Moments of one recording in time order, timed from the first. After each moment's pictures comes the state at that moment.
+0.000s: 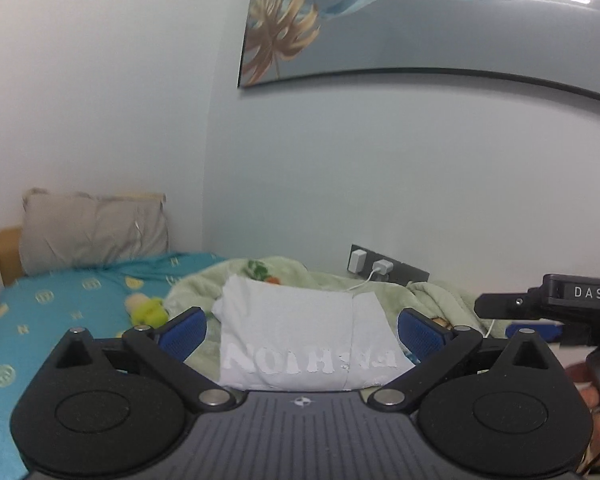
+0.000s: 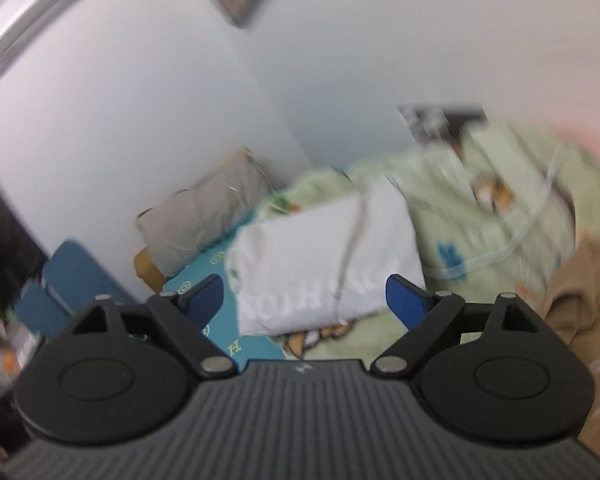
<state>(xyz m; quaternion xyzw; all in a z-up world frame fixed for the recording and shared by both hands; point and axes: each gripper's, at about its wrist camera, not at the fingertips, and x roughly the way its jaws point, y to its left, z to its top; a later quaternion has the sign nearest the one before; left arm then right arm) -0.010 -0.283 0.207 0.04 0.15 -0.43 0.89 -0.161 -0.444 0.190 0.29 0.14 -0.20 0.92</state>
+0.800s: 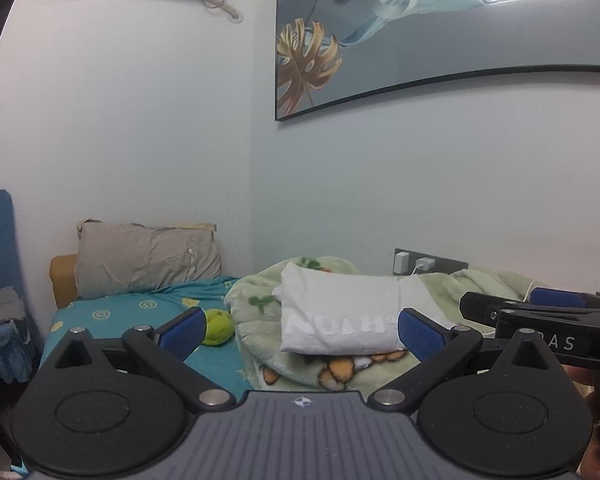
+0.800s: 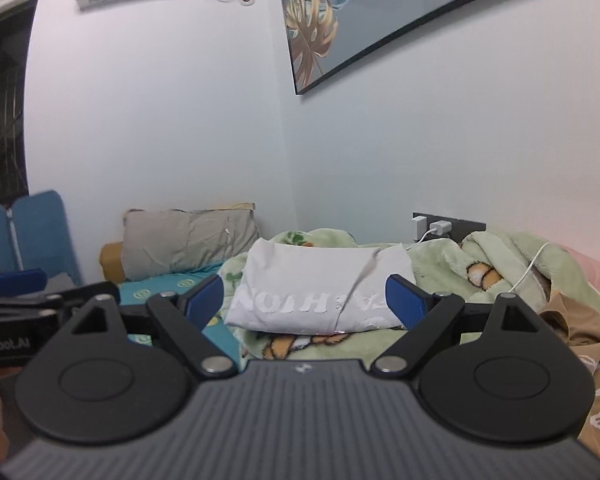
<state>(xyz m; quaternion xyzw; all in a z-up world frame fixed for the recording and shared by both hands) -0.050 -0.219 0.129 0.05 0.09 -0.37 0.92 -0.168 -0.319 0.125 0.09 0.06 -0.27 0.96</state>
